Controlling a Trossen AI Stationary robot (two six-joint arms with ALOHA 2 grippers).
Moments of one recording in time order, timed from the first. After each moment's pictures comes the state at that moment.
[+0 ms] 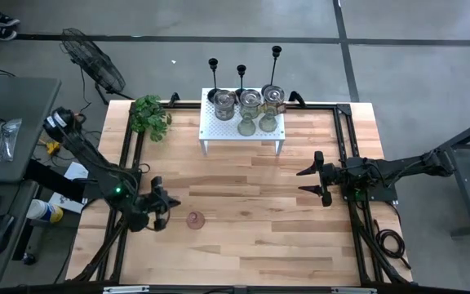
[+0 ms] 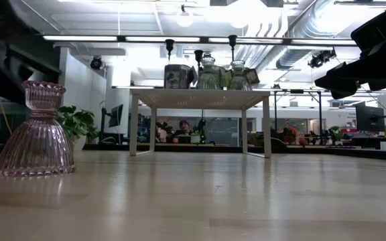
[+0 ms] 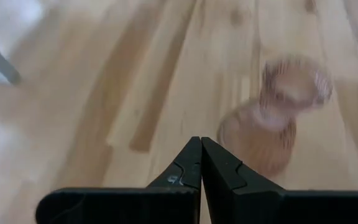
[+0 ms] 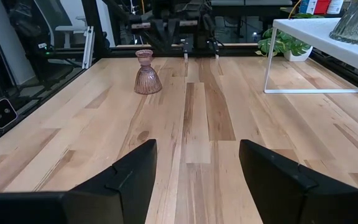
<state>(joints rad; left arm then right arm) -0.85 1.01 0.41 -0.32 -0.77 -0.82 0.12 0.22 0.01 0.03 0.05 0.06</state>
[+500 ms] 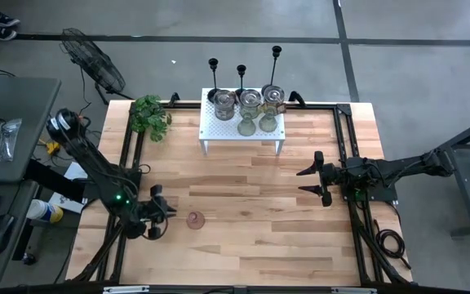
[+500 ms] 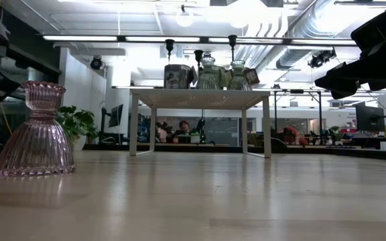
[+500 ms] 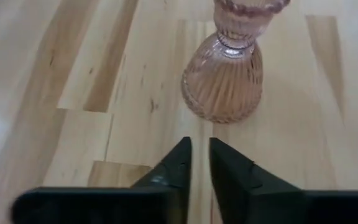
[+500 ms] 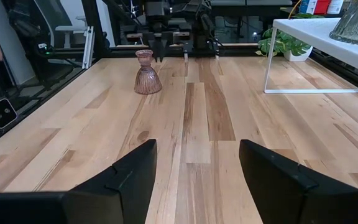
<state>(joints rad) -0.95 1.10 0.38 -0.27 -0.67 -0.86 0.12 0.22 0.01 0.03 0.05 0.06</state>
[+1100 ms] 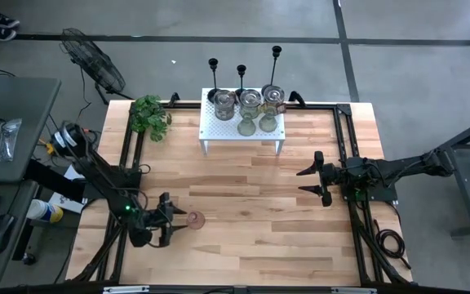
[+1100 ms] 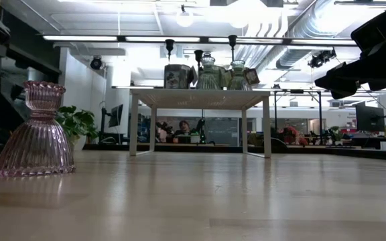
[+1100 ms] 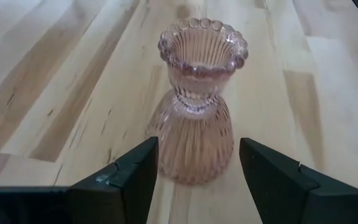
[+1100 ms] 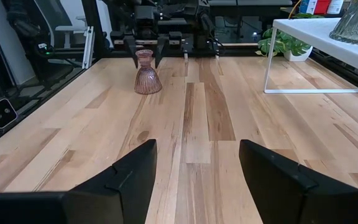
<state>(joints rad) -0.95 1.37 0.38 0.16 -0.80 -0.82 0.12 0.22 0.01 0.03 0.05 0.06</state>
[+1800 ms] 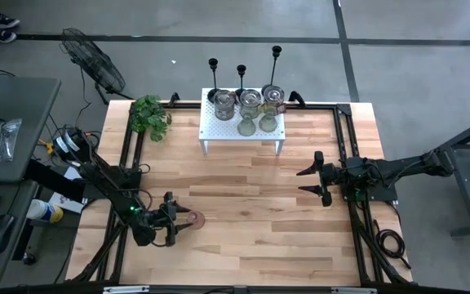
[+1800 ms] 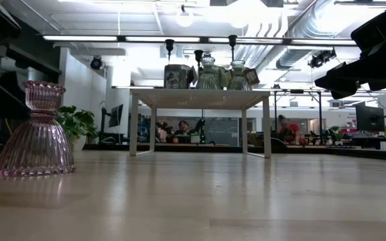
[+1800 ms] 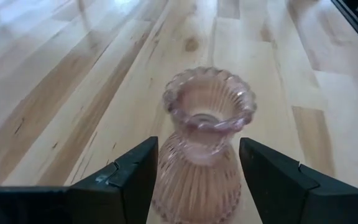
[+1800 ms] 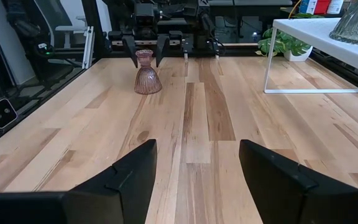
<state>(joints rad) -0.90 1.44 0.38 0.34 -0.87 -0.73 0.12 0.22 0.01 0.03 0.05 0.06</state>
